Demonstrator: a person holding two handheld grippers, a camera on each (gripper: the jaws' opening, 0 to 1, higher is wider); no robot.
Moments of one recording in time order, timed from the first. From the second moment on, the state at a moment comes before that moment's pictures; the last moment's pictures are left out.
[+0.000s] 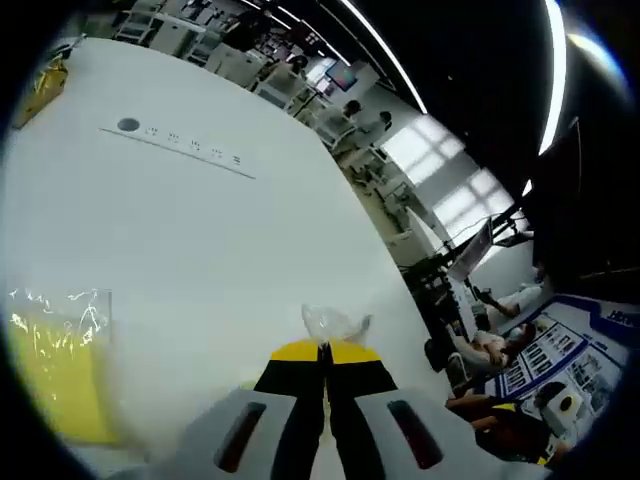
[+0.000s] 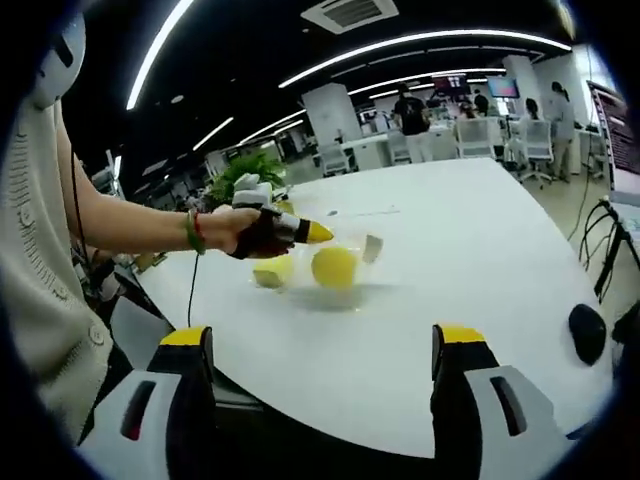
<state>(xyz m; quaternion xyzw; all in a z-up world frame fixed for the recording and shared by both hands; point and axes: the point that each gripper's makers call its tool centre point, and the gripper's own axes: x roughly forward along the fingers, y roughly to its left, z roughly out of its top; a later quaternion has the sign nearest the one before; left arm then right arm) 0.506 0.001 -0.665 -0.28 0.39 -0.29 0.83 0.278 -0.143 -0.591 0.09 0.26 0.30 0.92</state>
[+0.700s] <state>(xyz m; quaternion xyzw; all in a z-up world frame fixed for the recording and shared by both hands) 0.542 0.027 -0.729 -0.26 0.44 -0.25 0.82 0.288 -0.153 -0.620 0.10 0.30 0.28 0.90</state>
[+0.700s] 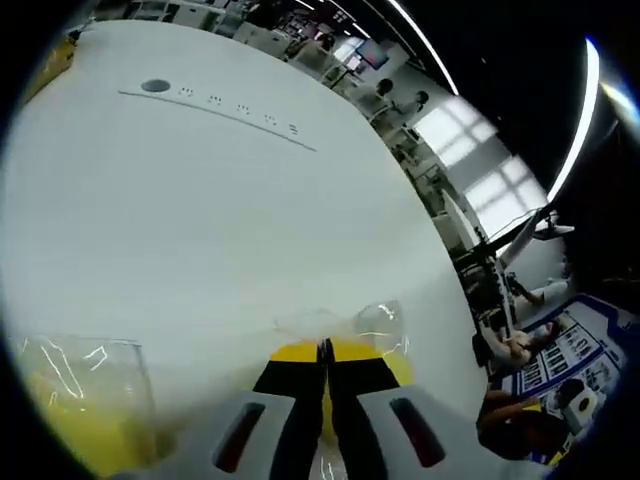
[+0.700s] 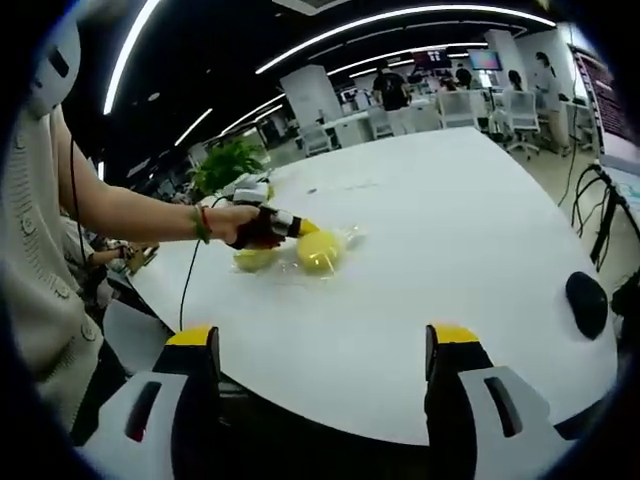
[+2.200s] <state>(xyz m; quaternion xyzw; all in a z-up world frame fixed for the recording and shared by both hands) 0.390 0.130 -0.591 -0.08 0.26 -0.38 0.88 0.283 -0.064 -0.578 0.11 0.23 0.32 0.91</state>
